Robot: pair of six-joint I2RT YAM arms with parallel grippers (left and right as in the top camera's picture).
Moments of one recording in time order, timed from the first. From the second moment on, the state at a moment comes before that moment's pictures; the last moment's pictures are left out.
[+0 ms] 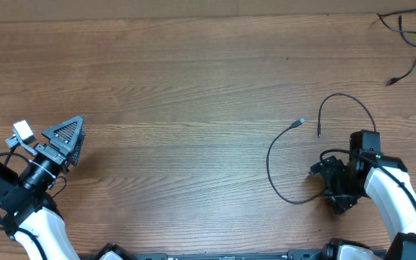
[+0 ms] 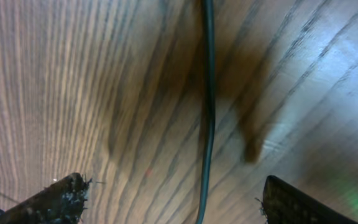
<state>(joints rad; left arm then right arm) 0.82 1.12 0.58 0.05 1.31 -0.78 -0.20 1.33 0.61 -0.83 -0.20 0.90</state>
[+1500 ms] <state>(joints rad) 0.82 1.12 0.58 0.05 1.31 -0.78 -0.28 1.32 1.53 -0.97 0.13 0.59</state>
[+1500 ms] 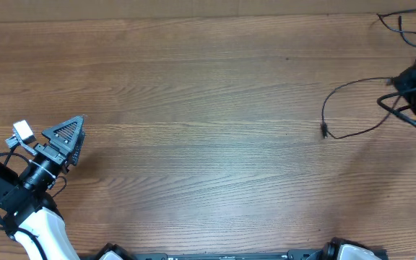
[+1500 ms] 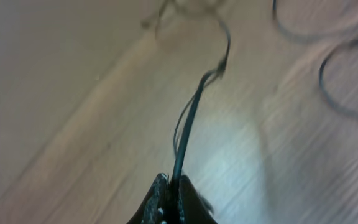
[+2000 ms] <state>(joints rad) 0.82 1.12 0.58 0.05 1.31 -0.78 -0.33 1.68 1.54 -0.92 0.29 0.49</state>
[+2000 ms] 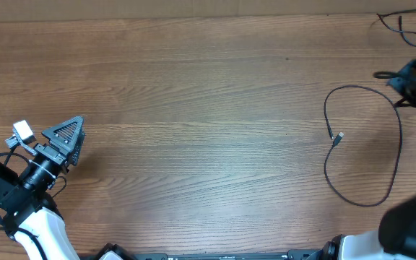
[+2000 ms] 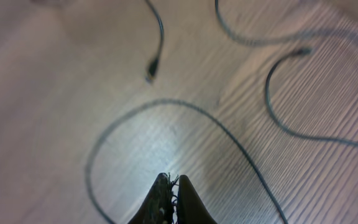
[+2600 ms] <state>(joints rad) 0.82 1.12 0.58 0.05 1.31 -0.78 -0.32 1.75 1.54 -1.10 0.04 0.48</state>
